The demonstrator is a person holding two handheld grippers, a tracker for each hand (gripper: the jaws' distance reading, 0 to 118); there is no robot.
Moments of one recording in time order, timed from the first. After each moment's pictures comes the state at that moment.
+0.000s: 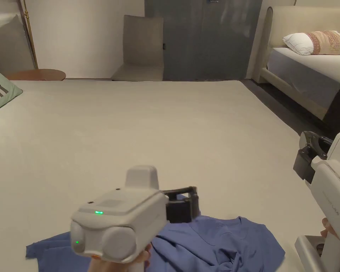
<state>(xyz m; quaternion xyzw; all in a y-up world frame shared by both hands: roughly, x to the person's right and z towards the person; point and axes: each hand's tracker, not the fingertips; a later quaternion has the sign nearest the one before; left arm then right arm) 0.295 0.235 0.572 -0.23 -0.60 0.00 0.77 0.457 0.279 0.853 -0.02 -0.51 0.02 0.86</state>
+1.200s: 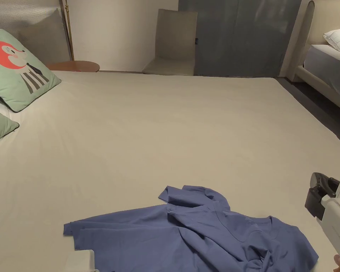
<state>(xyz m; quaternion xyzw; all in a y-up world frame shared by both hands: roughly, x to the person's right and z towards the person) 0.180 0.076 0.519 -0.45 -0.37 -0.15 0.80 0.451 0.209 0.841 -0.10 -0.49 -0.04 0.87</state>
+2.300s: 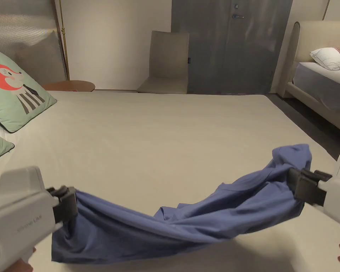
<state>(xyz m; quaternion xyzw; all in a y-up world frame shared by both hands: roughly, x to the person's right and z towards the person) 0.160 0.289 0.473 -0.25 -0.44 0.01 0.86 0.462 0.300 0.841 -0.10 -0.39 -0.15 0.90</state>
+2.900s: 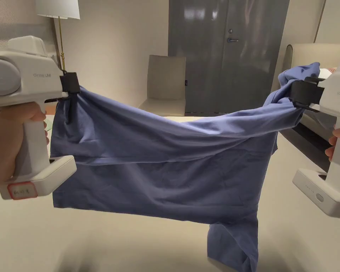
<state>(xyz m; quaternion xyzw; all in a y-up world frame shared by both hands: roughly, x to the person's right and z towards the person) 0.289 0.457 0.375 -0.13 -0.46 0.05 0.88 0.534 0.445 0.764 0.00 -0.42 -0.11 0.90</state>
